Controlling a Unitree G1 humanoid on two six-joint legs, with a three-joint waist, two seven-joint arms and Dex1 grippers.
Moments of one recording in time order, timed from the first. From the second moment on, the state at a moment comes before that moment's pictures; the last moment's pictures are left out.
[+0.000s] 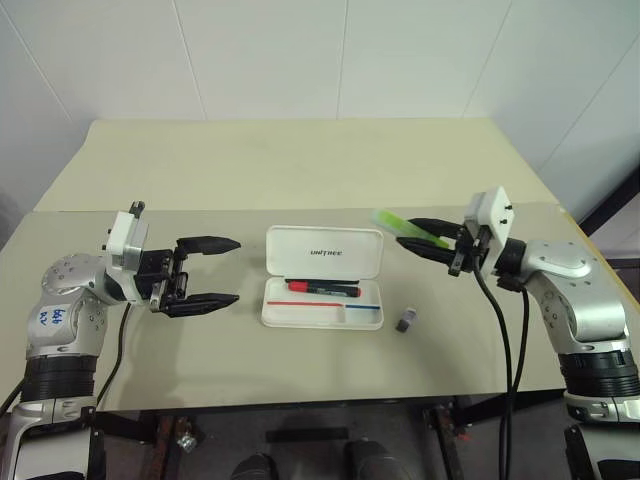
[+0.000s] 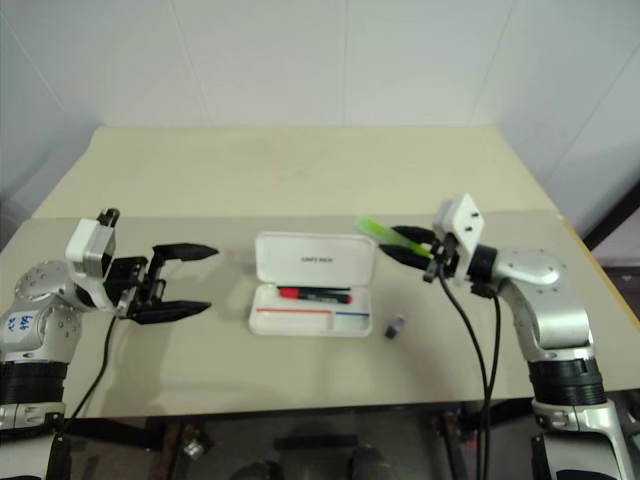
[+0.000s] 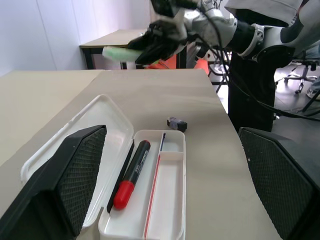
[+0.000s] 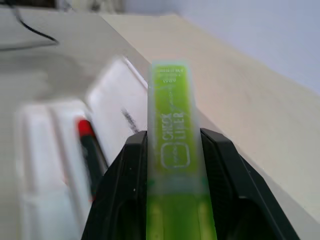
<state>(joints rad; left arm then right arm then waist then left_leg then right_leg) -0.52 0.72 0.22 0.21 -0.62 0.17 -1.50 -0.60 -0.62 -0.02 -0.11 0.42 0.38 1.00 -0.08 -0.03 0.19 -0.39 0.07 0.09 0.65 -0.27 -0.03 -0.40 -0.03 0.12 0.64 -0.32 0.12</state>
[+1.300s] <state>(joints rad) -0.43 0.72 0.24 0.17 -0.62 0.13 -1.49 -0.75 -0.37 0.43 0.11 0.17 0.45 1.08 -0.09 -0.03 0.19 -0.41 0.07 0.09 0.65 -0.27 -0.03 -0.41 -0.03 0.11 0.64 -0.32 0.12</state>
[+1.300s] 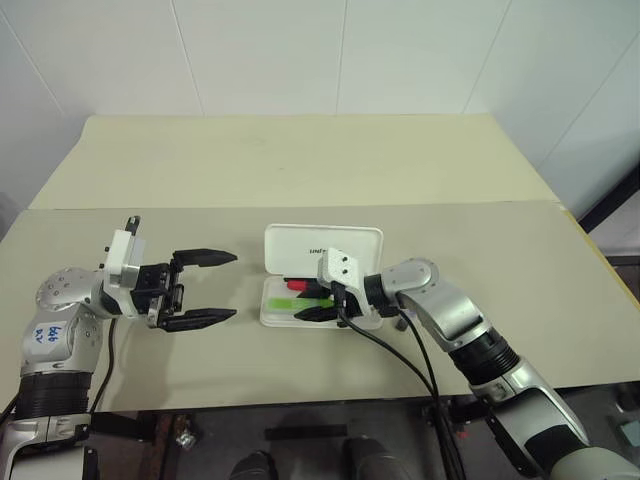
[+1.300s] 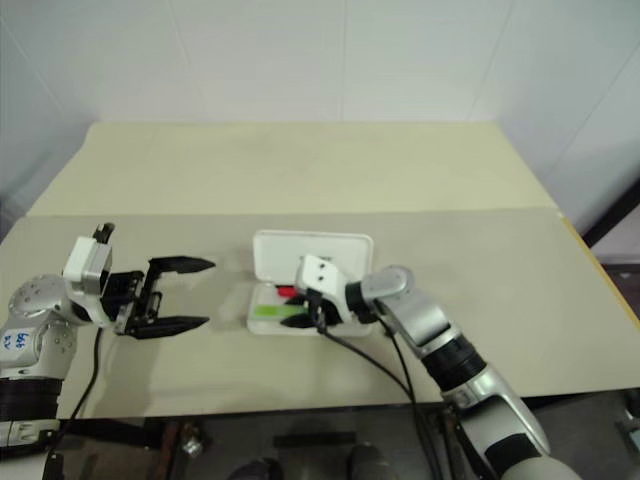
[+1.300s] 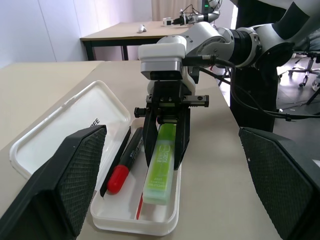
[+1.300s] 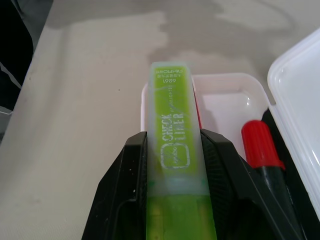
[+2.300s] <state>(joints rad) -0.49 0.67 0.18 0.21 -0.62 0.13 -1.50 -0.42 -0.62 -0.02 -0.55 0.36 0.99 0.76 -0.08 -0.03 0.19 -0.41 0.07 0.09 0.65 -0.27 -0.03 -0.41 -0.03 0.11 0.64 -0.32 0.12</state>
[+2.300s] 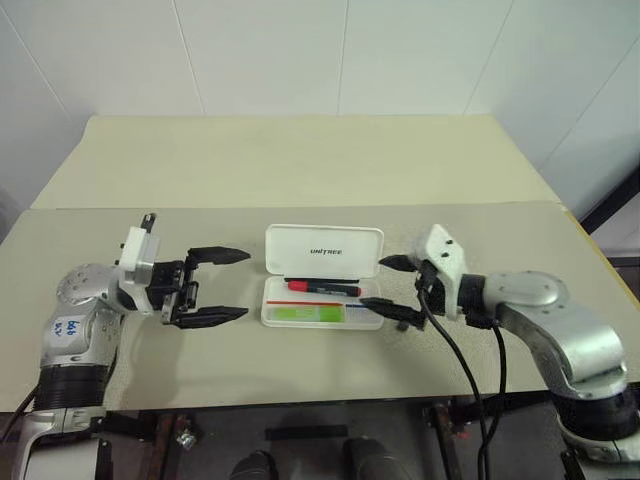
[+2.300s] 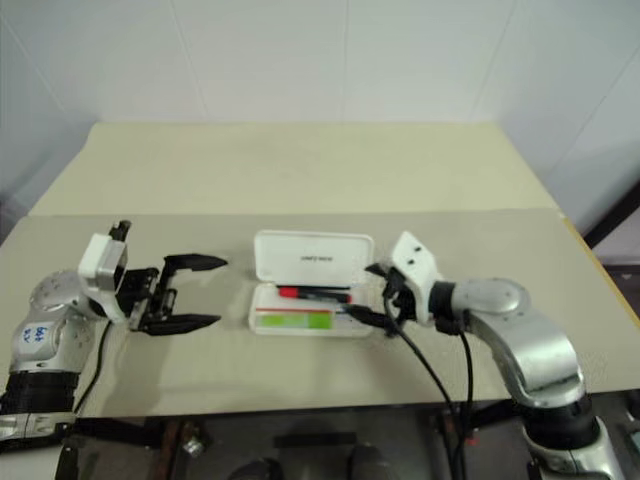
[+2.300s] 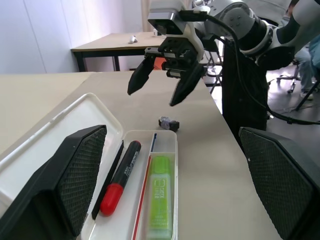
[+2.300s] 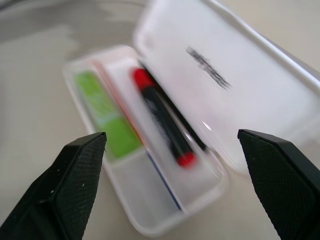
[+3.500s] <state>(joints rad) -0.62 0.59 0.07 0.38 -0.62 0.07 -1.50 -0.37 -0.35 -0.07 -0.75 0.34 1.61 0.10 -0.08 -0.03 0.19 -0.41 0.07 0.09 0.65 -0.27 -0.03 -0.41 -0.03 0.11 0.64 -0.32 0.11</state>
